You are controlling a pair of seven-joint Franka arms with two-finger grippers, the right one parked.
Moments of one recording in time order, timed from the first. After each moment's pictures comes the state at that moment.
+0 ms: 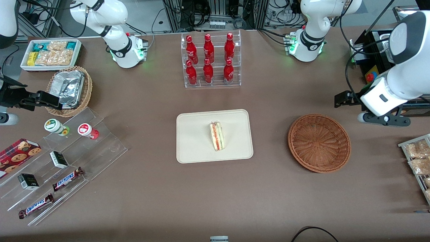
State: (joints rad) arm 0.00 0.06 -0.08 -1.66 -0.05 1.54 0.03
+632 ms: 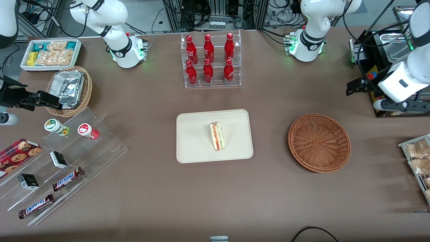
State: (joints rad) arm 0.02 -0.01 -0.04 -1.66 -0.05 1.45 0.04
